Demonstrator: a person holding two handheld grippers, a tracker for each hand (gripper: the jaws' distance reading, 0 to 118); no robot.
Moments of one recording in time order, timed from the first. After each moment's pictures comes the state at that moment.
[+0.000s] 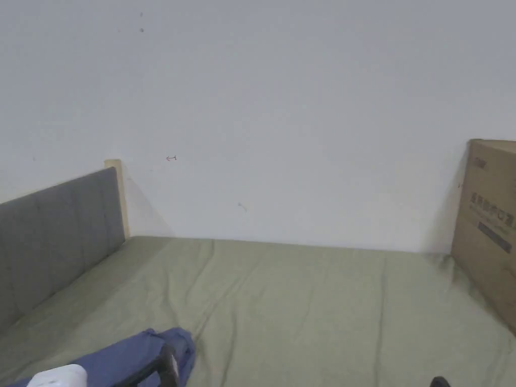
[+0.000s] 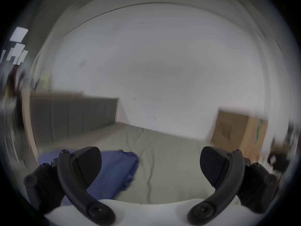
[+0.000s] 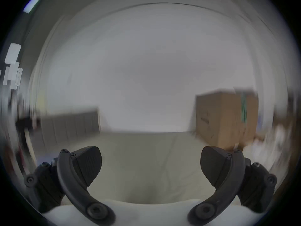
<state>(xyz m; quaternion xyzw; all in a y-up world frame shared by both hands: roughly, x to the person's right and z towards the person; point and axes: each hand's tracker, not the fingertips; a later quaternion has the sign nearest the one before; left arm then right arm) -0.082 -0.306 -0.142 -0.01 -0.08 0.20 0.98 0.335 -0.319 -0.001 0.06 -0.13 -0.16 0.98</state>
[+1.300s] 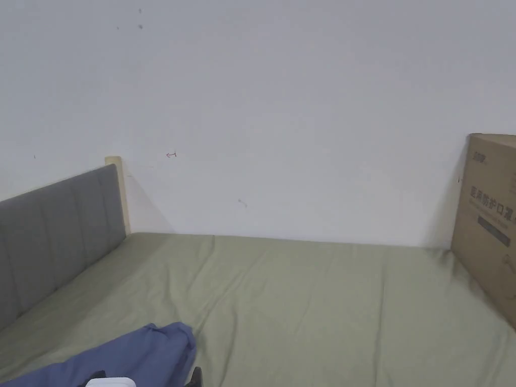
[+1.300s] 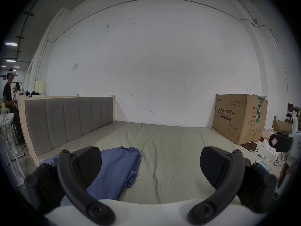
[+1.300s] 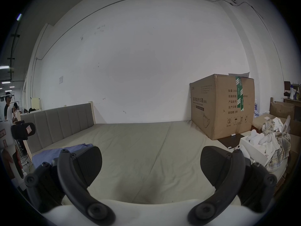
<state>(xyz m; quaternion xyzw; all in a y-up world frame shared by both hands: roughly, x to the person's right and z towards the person) -0.045 -0.342 -0.145 -0.03 -0.13 0.02 0.99 0.329 -0.356 -0.023 -0.03 -0.14 -0.04 0.99</state>
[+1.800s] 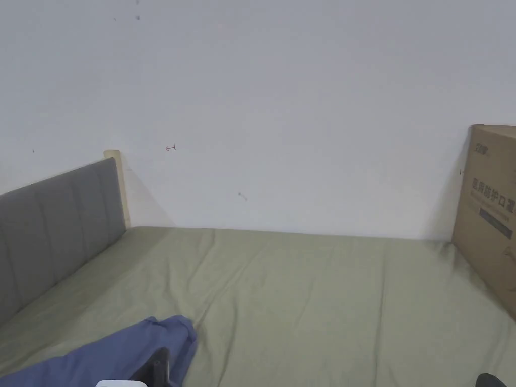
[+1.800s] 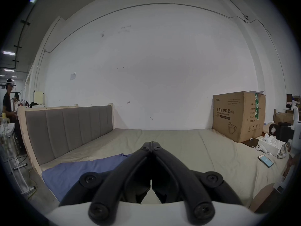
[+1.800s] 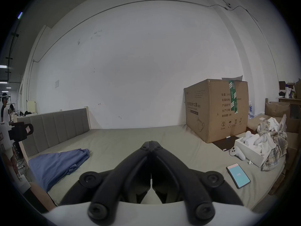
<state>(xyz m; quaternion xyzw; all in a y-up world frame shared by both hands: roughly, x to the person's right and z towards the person) -0.030 -0.350 -0.134 0.01 -0.13 -0.01 0.99 0.329 -0.359 -0.019 -0.02 -0.16 -0.05 0.99</state>
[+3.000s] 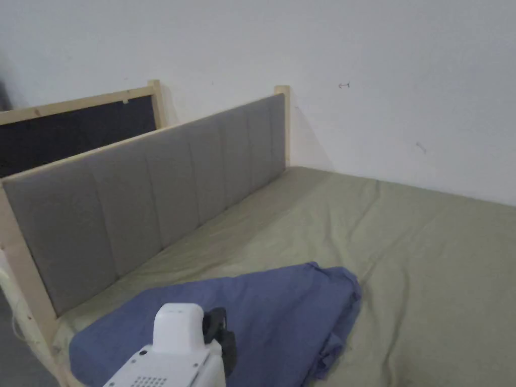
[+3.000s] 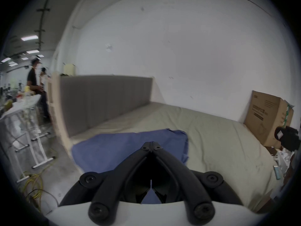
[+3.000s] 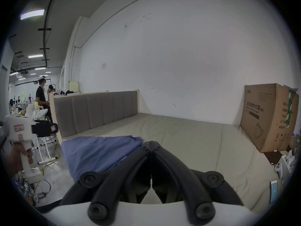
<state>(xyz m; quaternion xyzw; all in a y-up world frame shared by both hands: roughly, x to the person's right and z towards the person) -0.174 -0.353 -0.222 -0.16 -0.02 0.06 0.99 0.181 -0.319 -0.135 -0.09 0.07 0.00 0.99</state>
